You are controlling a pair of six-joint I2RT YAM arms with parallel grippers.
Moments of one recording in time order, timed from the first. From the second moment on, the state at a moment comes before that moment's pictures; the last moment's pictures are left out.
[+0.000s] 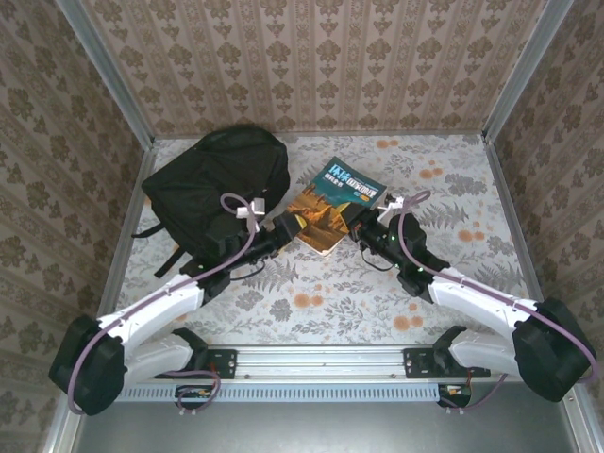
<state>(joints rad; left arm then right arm) -0.68 1.08 0.53 0.35 0.40 -1.15 0.61 1.15 0.54 0.52 -0.06 1.44</state>
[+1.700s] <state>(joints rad) -0.43 0.94 0.89 -0.31 0.87 -0.45 0.28 1.02 0.77 -0.06 -0.65 0.73</state>
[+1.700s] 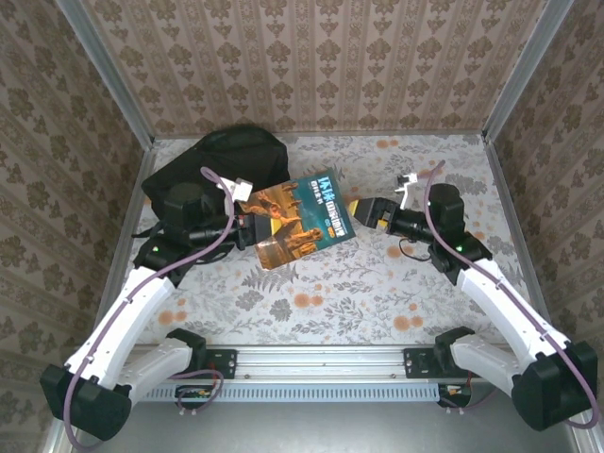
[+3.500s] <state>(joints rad) -0.45 0.97 0.86 -0.22 1.07 -0.53 0.34 1.10 0.78 0.23 -1.02 0.95</state>
